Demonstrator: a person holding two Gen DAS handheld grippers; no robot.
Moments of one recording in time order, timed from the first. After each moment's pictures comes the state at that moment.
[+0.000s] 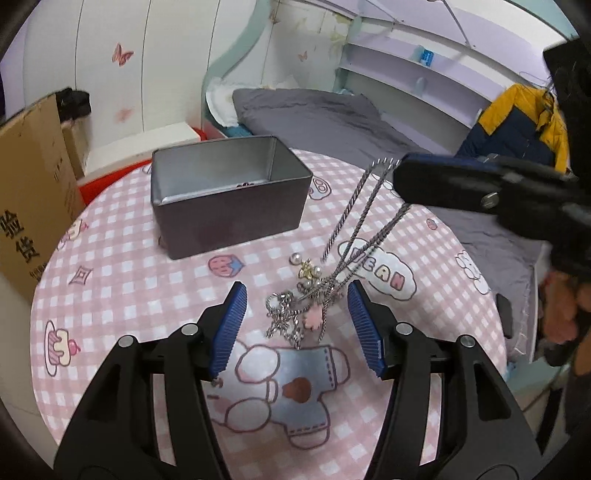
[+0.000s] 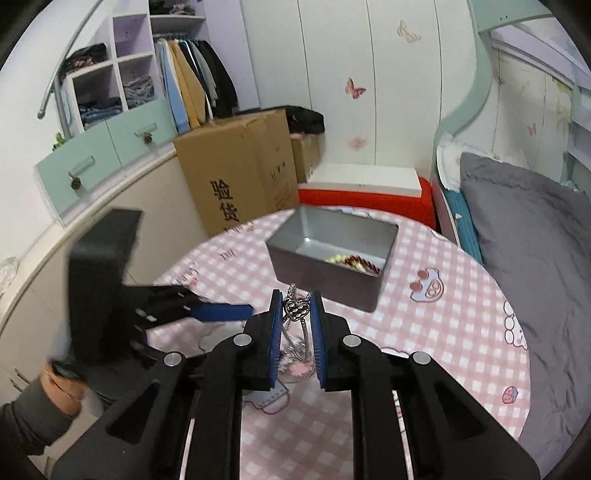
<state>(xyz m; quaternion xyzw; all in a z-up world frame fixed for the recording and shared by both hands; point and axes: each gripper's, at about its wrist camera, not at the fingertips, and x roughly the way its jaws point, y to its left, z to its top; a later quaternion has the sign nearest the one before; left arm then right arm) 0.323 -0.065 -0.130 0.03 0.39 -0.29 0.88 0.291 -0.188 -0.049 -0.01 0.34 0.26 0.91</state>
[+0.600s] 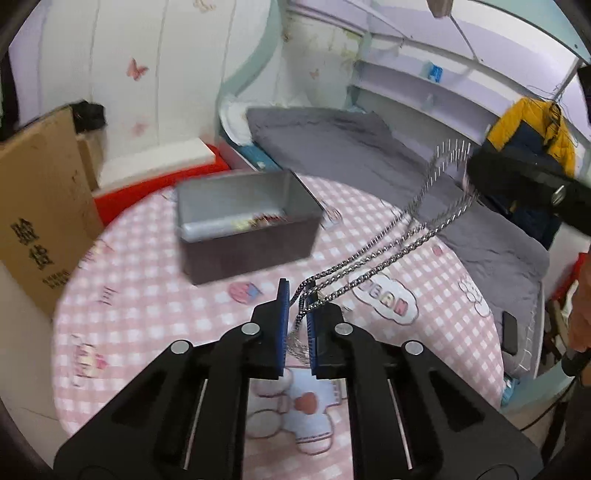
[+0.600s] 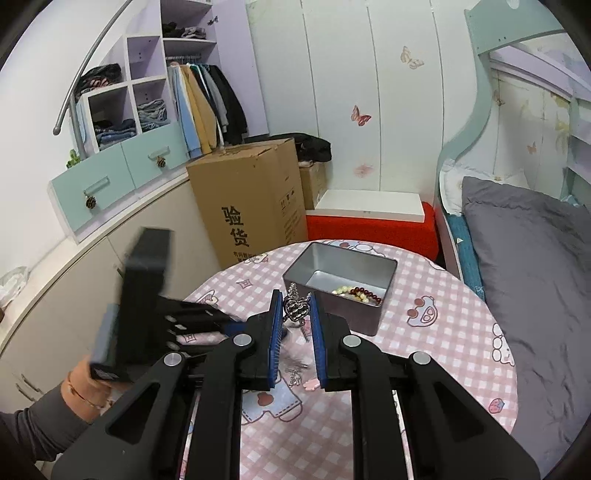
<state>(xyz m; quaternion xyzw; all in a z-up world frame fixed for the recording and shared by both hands) 0.322 -0.049 -0.094 0.02 0.36 -0.26 0.90 0.273 -0.197 -0.014 0.00 0.29 0.27 0.92</state>
